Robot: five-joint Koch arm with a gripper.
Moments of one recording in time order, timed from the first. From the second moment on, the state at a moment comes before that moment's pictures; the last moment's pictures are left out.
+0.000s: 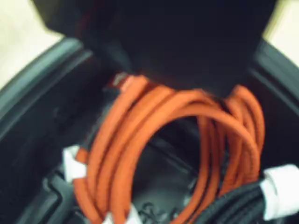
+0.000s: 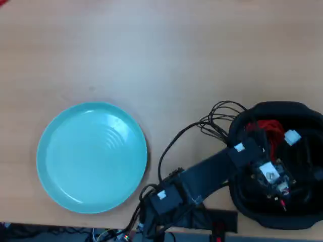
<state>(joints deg) 143.2 106.7 96.9 75.4 24.4</state>
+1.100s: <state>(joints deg) 142.9 99.5 97.9 73.8 30.4</state>
